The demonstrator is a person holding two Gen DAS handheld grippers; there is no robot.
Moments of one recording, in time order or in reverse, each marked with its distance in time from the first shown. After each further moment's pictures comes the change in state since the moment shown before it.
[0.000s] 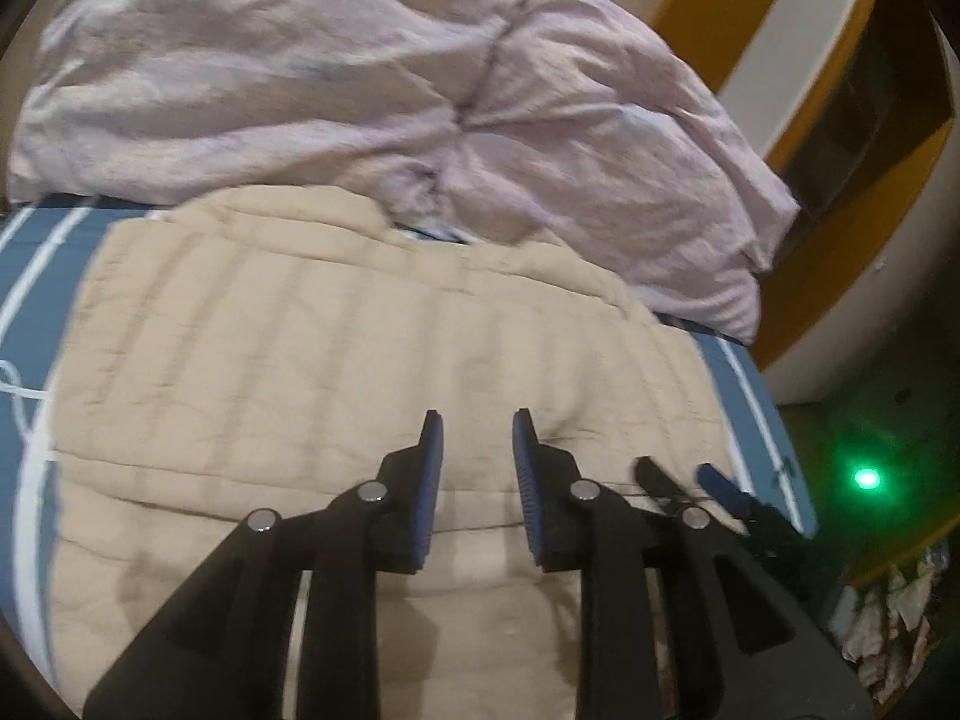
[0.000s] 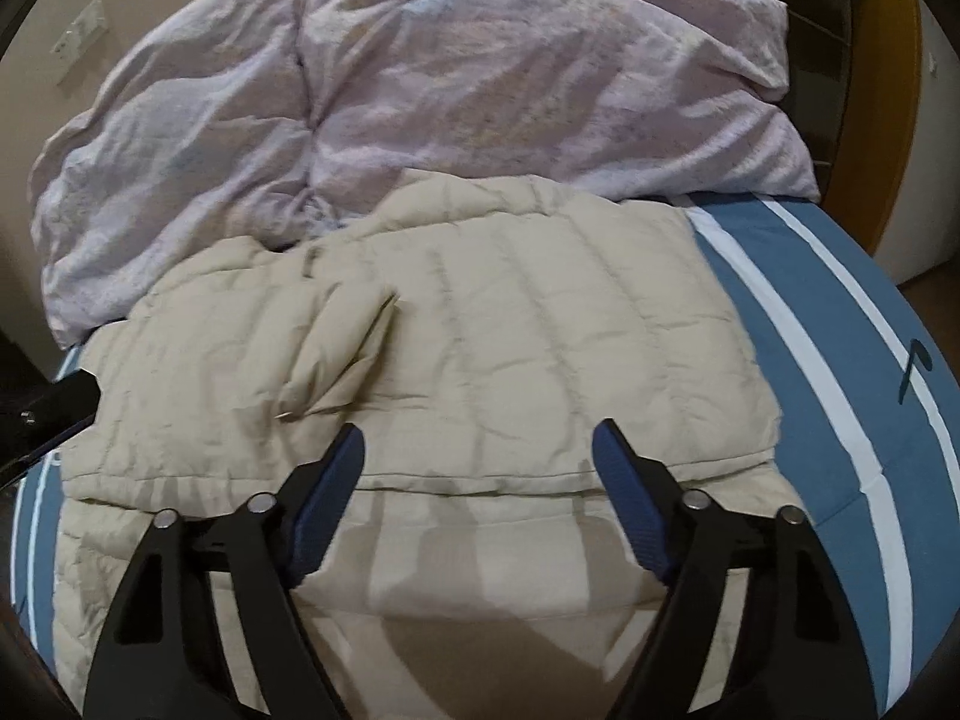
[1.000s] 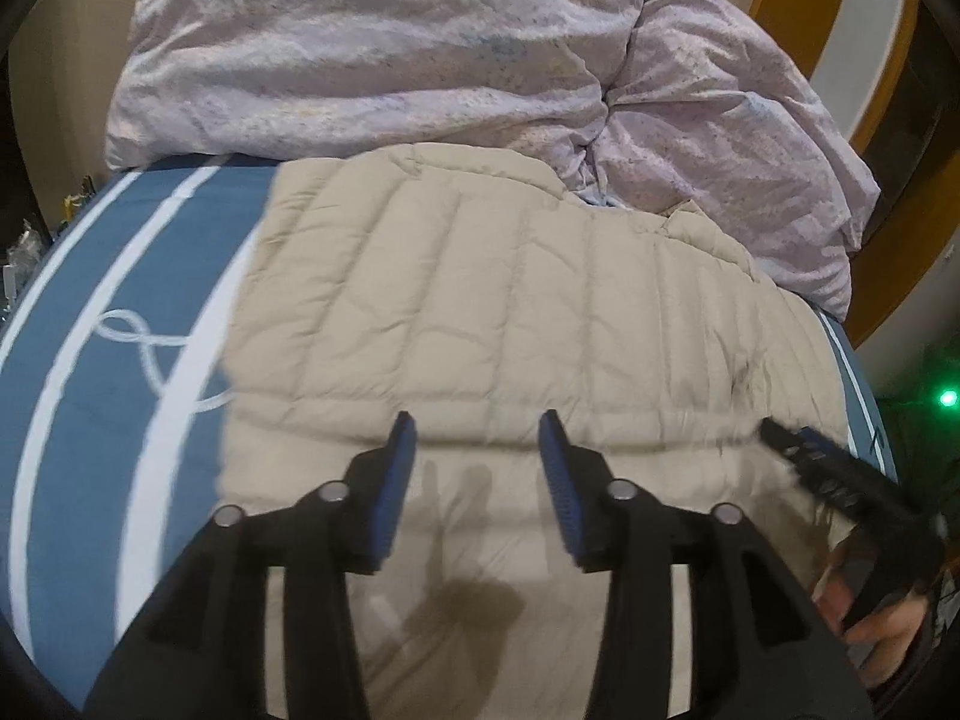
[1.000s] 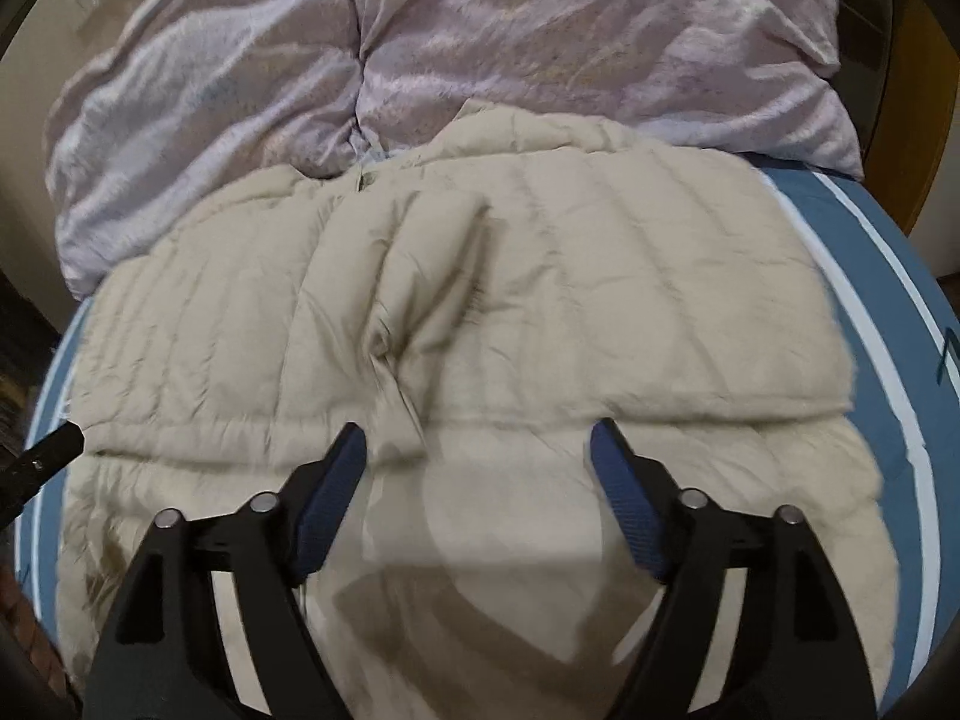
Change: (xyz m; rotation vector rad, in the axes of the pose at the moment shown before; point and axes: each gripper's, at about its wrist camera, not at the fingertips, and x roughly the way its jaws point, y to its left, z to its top) left arm -0.031 0.086 -0.043 0.001 0.036 0.186; right arm 0.004 0.022 -0.019 -0.046 0.107 0.037
